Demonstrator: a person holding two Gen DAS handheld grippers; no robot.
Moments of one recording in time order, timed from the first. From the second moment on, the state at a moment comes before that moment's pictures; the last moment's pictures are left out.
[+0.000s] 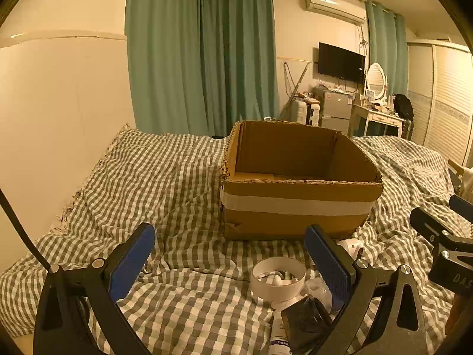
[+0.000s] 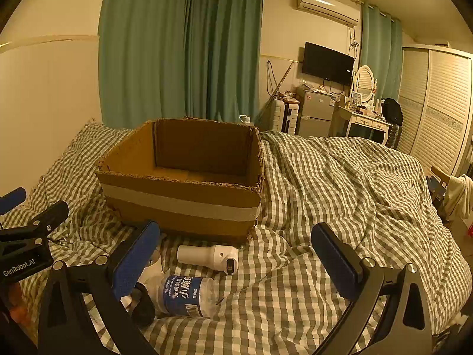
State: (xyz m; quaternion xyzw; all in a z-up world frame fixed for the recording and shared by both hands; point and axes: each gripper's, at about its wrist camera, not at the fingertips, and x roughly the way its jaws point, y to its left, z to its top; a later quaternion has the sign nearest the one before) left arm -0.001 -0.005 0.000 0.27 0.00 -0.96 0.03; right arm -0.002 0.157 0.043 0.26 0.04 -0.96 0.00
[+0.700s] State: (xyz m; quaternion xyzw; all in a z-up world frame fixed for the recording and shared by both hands) left arm -0.002 -0.006 0.000 0.27 0.00 -0.96 0.03; right arm -0.001 0.157 0.046 0.26 0.03 -0.97 0.01
